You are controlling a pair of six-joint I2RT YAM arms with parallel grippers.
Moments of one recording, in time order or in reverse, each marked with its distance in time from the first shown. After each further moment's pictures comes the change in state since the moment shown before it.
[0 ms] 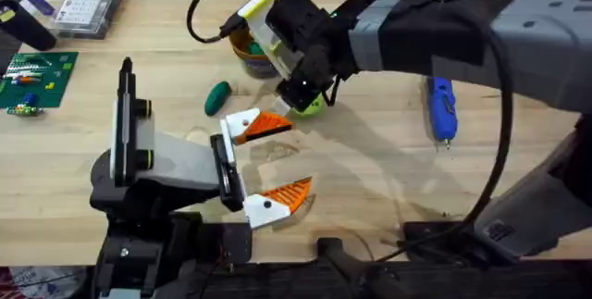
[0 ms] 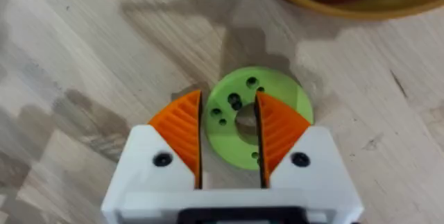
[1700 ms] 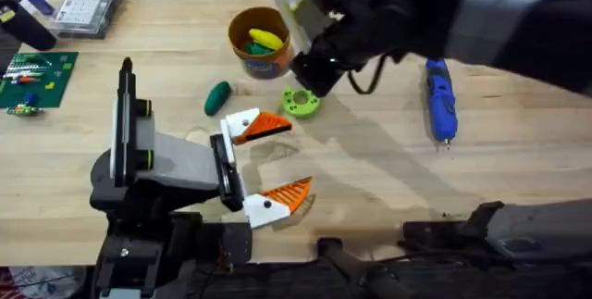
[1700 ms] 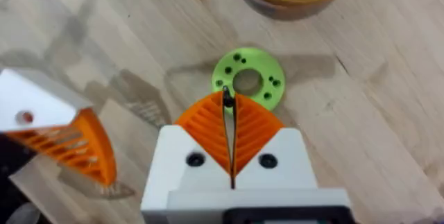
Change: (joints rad) left arm 0.000 0.000 0.000 0.000 0.000 0.000; right arm 0.000 -0.296 0.002 -0.119 0.000 -0.004
